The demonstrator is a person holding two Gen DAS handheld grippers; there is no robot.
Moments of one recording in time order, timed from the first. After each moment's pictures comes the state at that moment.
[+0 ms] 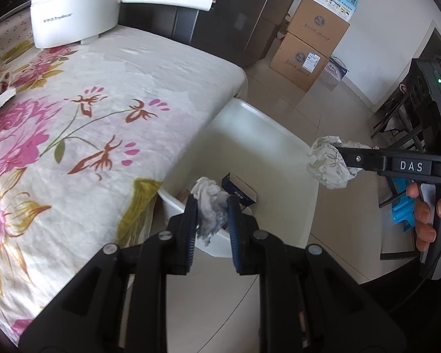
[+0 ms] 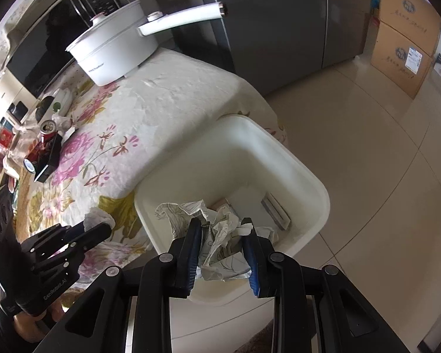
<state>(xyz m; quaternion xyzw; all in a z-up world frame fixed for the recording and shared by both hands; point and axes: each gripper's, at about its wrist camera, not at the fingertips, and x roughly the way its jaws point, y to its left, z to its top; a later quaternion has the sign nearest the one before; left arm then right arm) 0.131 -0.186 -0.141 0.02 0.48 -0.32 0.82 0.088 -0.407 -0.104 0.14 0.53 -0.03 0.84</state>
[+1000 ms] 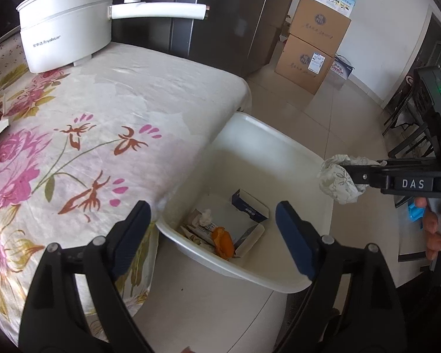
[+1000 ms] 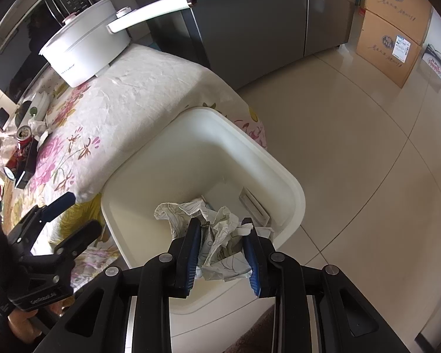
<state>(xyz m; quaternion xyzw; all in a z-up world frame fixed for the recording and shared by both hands) 0.127 -0.195 -0.131 0.05 0.45 -0.30 0.84 0.092 -0.429 -0.122 0.13 0.54 -0.06 0.83</state>
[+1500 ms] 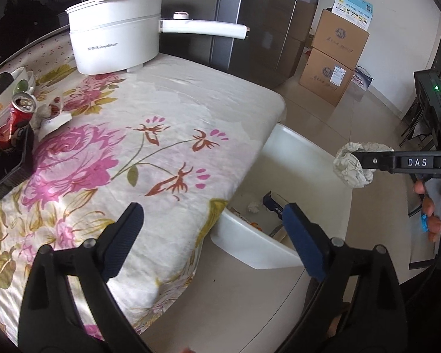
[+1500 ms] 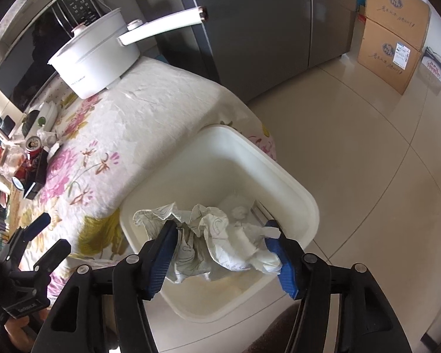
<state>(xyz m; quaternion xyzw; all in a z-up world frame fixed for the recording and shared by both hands) 0.122 -0.138 -0.109 0.05 0.43 -0.24 0.87 0.100 -0.407 -0.102 0.14 0.52 -0.05 0.84</state>
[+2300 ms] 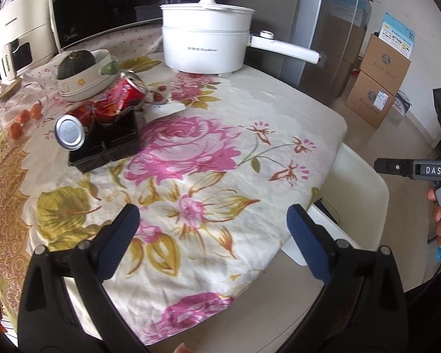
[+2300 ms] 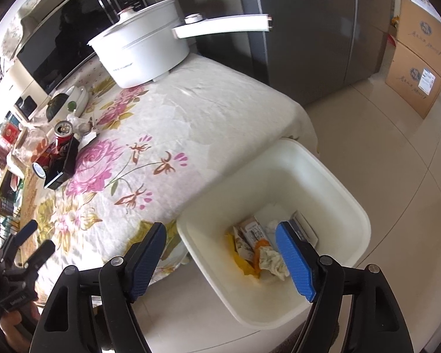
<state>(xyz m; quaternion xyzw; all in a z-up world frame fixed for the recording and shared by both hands) 0.126 -0.024 -0.087 0.03 0.42 -0.13 0.90 0.130 -0.319 -0.087 0.10 0.51 0.00 0.85</state>
